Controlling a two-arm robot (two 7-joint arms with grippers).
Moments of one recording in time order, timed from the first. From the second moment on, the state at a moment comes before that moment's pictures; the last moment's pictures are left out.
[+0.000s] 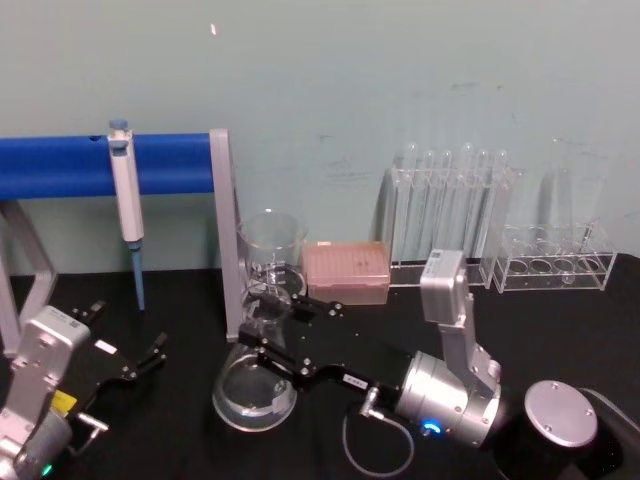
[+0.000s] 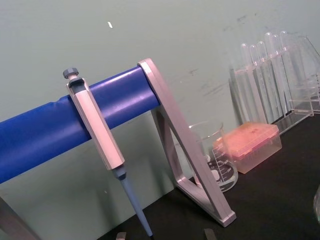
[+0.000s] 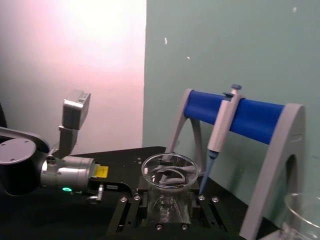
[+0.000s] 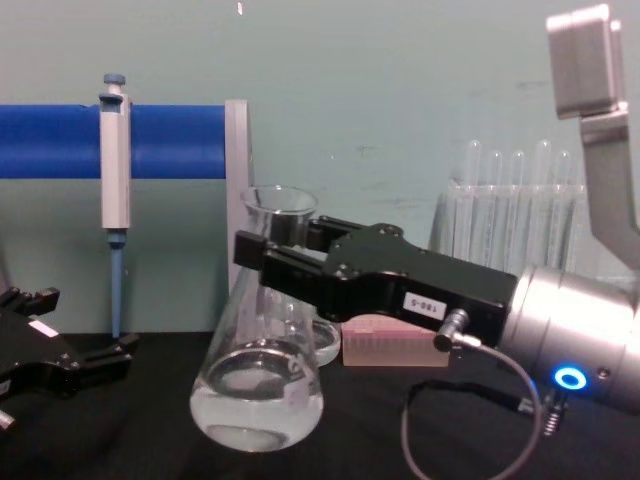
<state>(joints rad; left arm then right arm) -0.20 0.60 0.45 -1.41 -0.25 -0.12 0.03 0.43 0.27 -0.55 -1.28 0.48 -0.22 0.72</state>
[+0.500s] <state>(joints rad) -0.20 0.60 0.45 -1.41 -0.25 -0.12 0.03 0.43 0.27 -0.57 -1.27 0.49 -0.23 0.70</state>
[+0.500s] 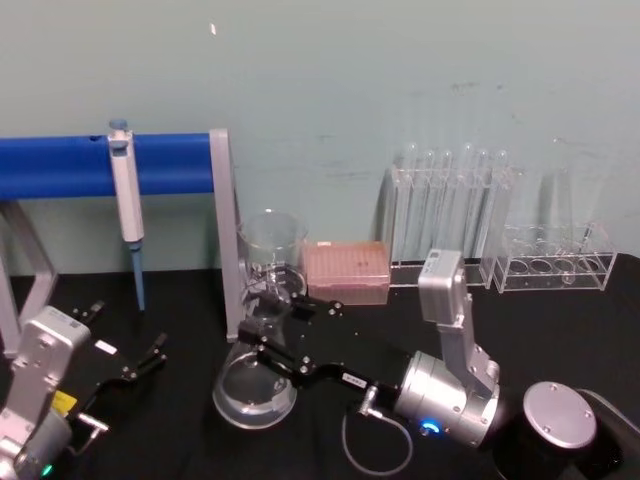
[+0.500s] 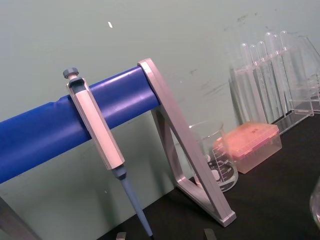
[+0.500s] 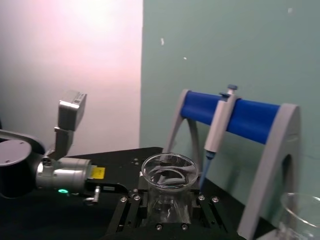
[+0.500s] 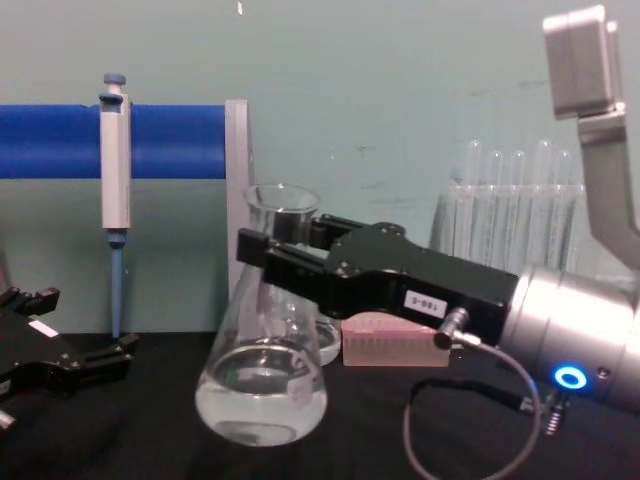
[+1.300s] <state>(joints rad) -0.20 0.60 0.45 -1.41 -0.25 -0.12 0.03 0.22 0.40 -0.35 -1.50 0.39 -0.21 0.40</state>
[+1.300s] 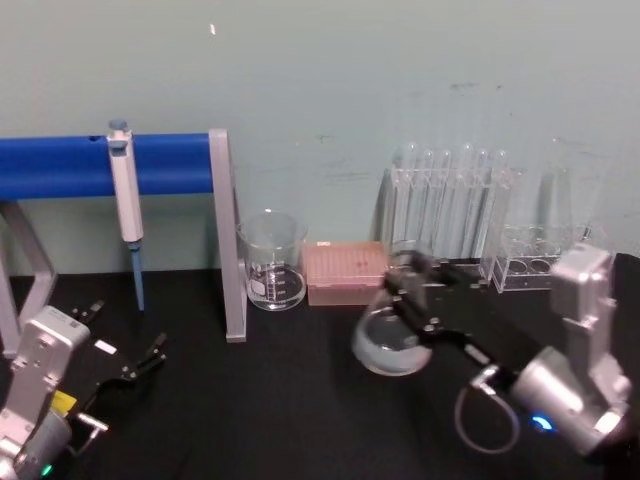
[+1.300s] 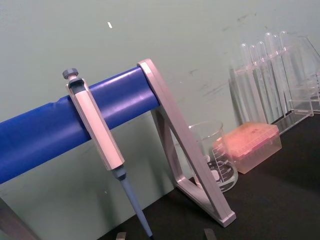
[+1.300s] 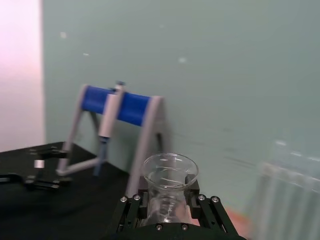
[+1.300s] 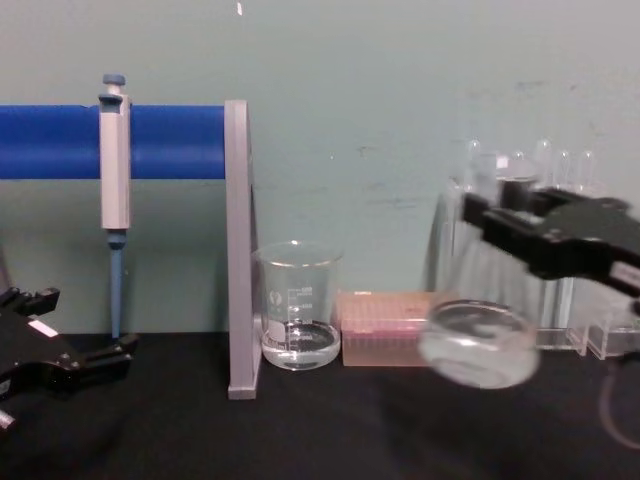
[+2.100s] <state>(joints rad) -0.20 0.60 0.45 -1.41 -0.25 -0.12 0.03 0.10 0.39 -0.21 -1.59 0.33 -0.18 0.29</state>
